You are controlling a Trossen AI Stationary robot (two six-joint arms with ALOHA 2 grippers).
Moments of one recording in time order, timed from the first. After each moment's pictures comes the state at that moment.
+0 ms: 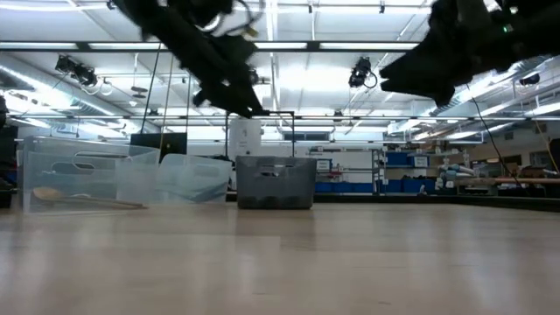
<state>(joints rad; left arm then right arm) 0.20 1.44 0.93 -0.12 -0.29 -0.32 0.33 1.06 0.33 0.50 0.61 0.28</state>
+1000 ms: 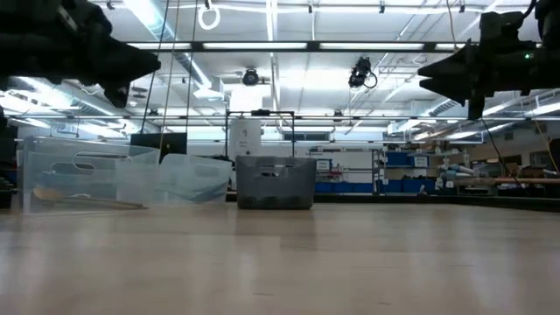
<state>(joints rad) -0.04 0.34 0.06 0.33 -0.16 -0.23 -0.03 0.23 0.01 0.39 0.47 0.28</state>
